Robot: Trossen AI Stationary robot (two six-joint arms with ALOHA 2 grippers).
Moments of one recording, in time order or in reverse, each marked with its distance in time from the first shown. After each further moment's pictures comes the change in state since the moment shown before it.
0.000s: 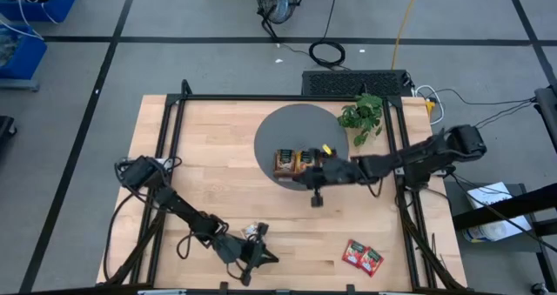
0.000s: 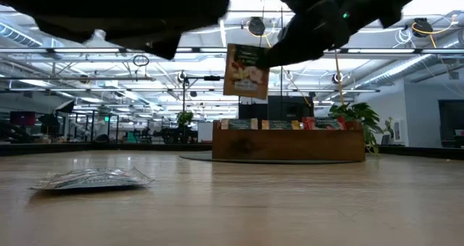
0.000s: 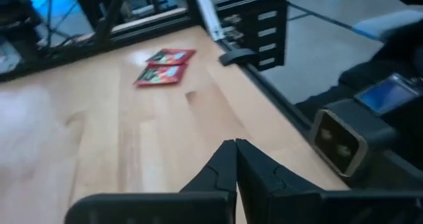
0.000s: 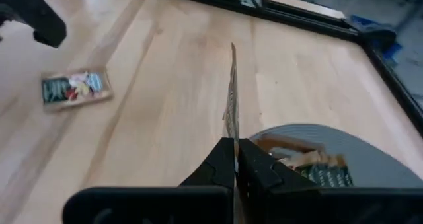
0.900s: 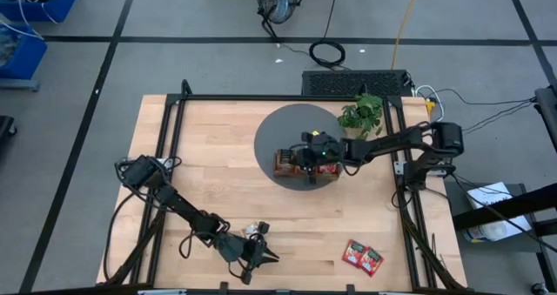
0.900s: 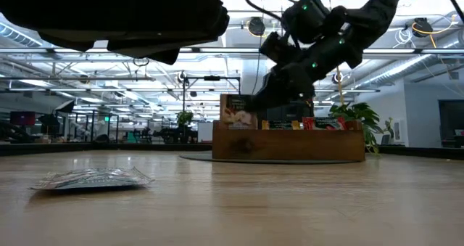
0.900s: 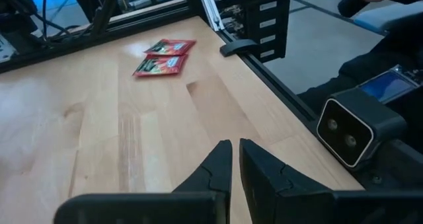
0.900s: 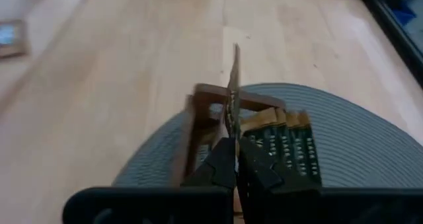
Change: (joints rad) left arm 0.020 0.000 0.000 -0.027 0.021 -0.005; right arm -0.299 0.177 0.002 0.110 -0.273 -0.123
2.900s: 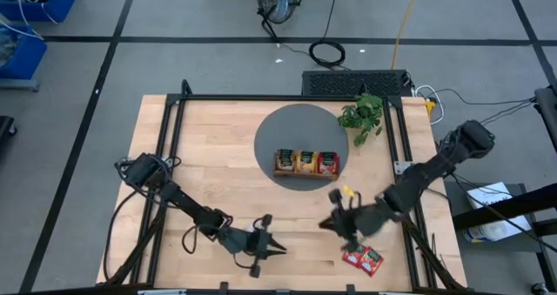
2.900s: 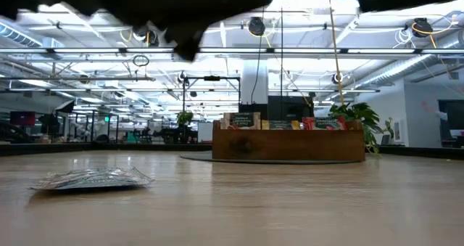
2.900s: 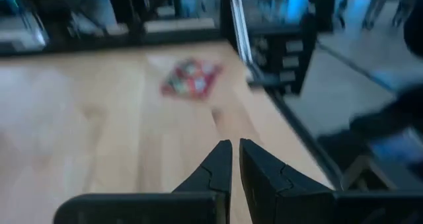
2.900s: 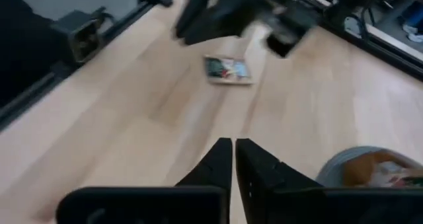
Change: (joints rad) left arm 0.051 0.000 0.006 0.089 -0.021 -0.144; right arm 0.766 -0.296 -0.001 -0.349 0.462 0.159
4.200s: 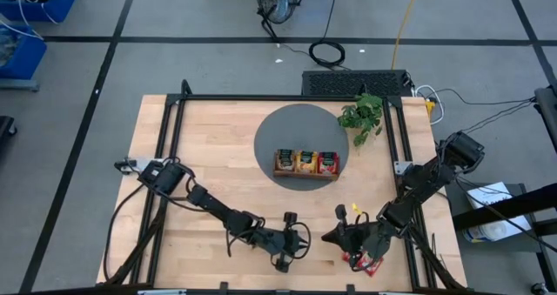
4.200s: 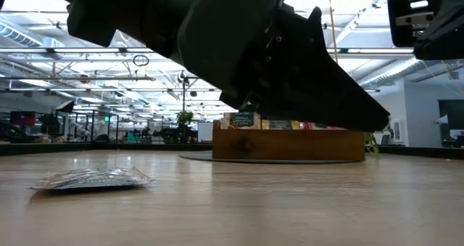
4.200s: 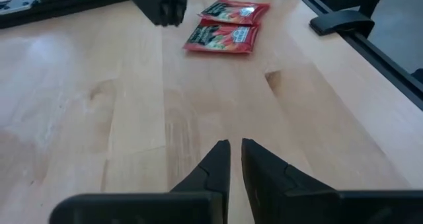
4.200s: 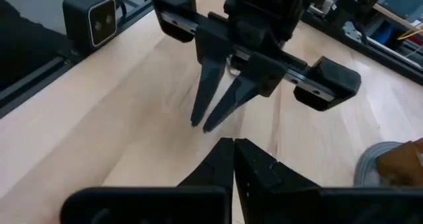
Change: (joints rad) left arm 0.116 0.240 0.364 -0.350 0.042 0.091; right arm 0.194 0.212 -0.163 0.419 0.231 0.074
